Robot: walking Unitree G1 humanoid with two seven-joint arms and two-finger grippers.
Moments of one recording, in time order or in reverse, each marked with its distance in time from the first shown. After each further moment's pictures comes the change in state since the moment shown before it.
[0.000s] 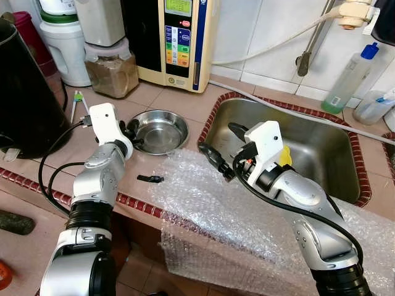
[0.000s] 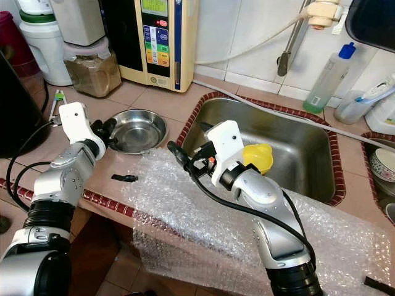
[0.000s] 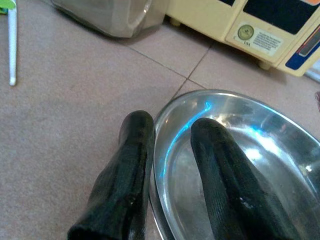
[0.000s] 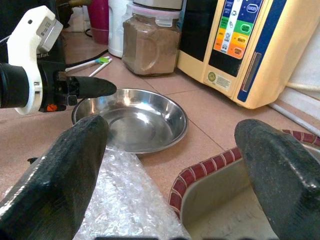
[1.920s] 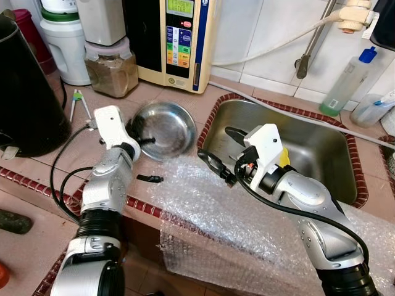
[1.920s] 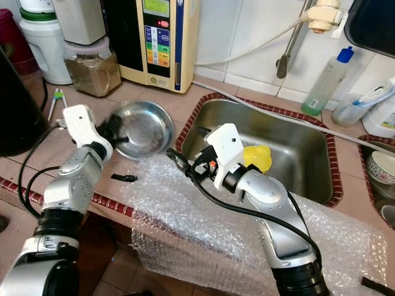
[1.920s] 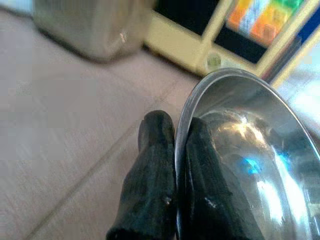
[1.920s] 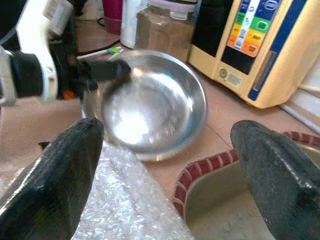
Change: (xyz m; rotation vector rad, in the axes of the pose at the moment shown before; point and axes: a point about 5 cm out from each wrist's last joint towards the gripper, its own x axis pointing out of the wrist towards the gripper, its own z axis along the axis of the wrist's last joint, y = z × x) left arm -0.006 -0.012 0.001 -0.073 -0.170 -0.040; right arm -0.003 -0.002 -0.002 -0.025 0.026 0.069
